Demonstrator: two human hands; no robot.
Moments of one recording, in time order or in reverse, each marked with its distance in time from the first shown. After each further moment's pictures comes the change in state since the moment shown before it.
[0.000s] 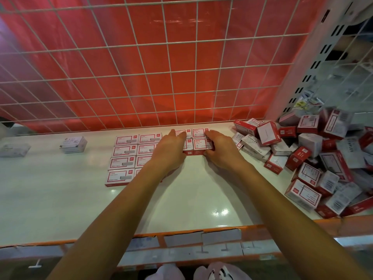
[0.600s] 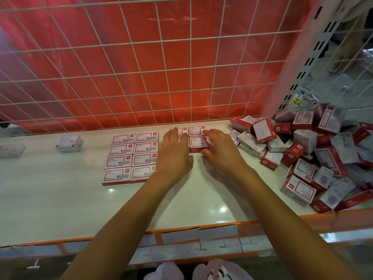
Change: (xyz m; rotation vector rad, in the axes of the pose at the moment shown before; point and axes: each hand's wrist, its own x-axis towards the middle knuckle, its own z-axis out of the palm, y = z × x) left_hand -0.023 0.025 0.012 -0.026 0.127 -0.052; right_hand -0.014 0.008 0.006 -0.042 0.099 -0.017
